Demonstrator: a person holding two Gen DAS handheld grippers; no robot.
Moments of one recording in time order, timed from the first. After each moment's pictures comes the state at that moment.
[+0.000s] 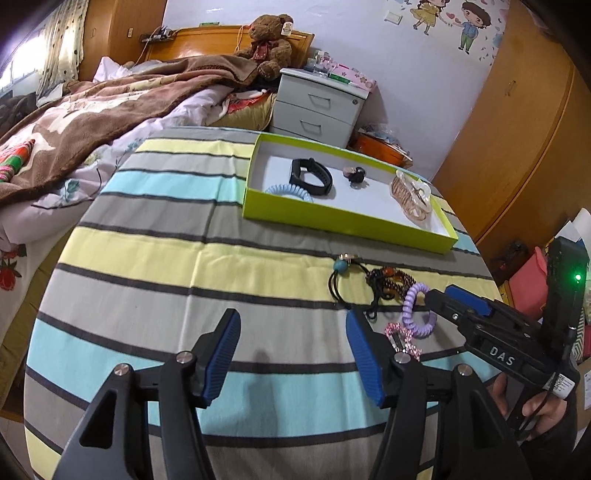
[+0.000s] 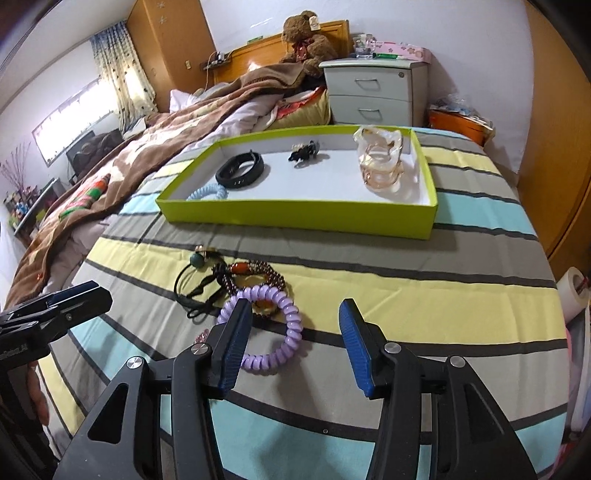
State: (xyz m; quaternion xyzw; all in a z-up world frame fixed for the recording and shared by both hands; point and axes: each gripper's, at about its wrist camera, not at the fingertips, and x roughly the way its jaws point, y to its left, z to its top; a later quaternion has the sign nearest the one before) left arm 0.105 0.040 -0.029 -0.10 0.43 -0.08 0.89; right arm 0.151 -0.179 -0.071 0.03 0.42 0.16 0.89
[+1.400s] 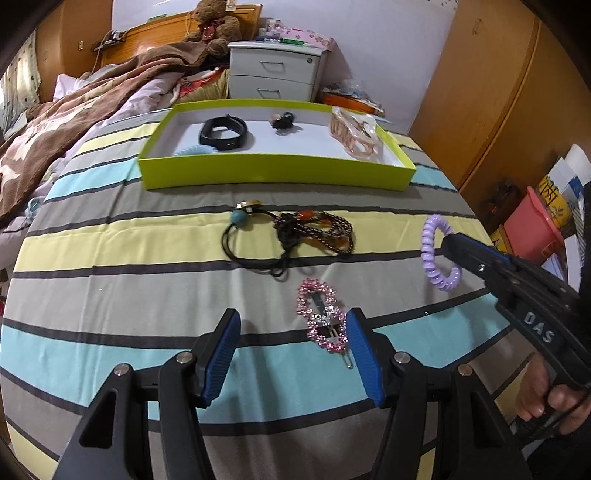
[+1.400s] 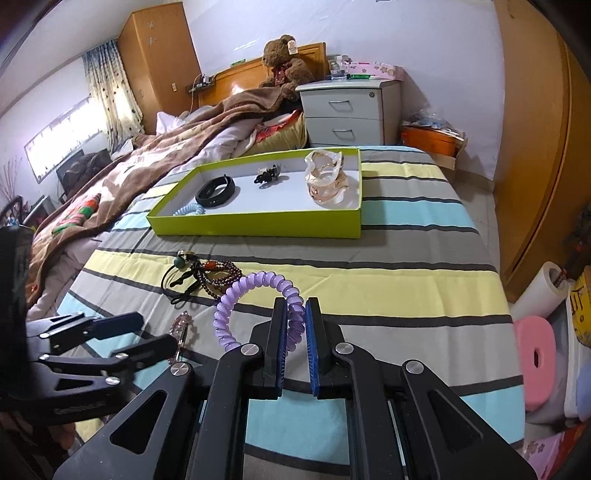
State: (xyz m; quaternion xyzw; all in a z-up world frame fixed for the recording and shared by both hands) left arm 0.103 -0.050 -0.047 -0.02 0.48 -0.12 0.87; right arm 0.110 -0.227 -0.046 0.05 0.38 0.13 0.92
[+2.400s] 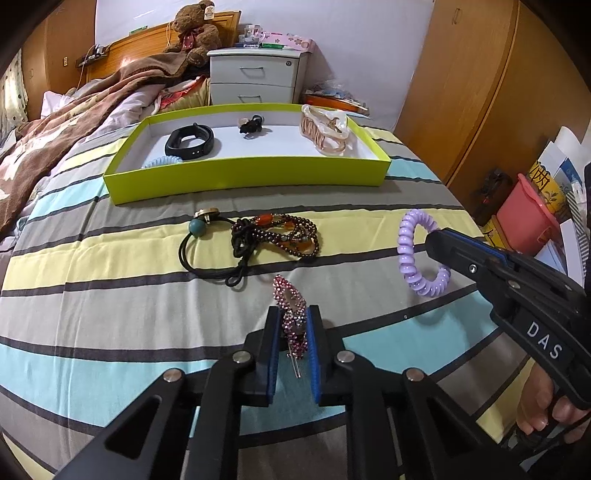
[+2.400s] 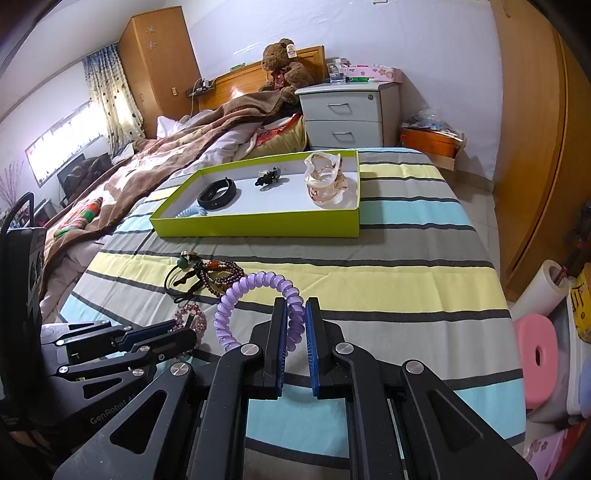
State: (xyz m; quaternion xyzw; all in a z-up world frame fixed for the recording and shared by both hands) left arm 0.102 -0.073 -0.049 0.00 0.46 -0.14 0.88; right arm 0.107 -0.228 -0.046 0.05 0.37 0.13 0.92
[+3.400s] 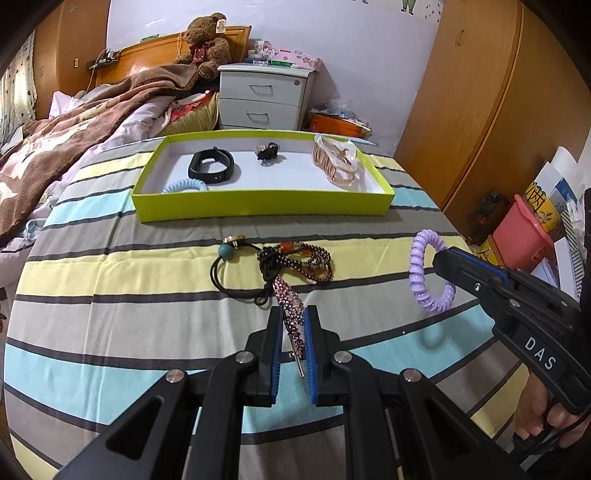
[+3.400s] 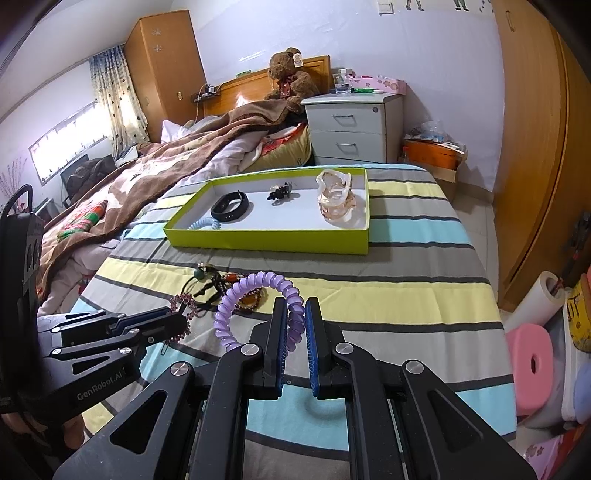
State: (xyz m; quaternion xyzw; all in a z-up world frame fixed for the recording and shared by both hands) left arm 0.099 -0.050 -0.025 -0.02 0.43 -0.14 0.89; right arm 0.097 -0.217 -0.025 0.04 0.35 0.13 0.93
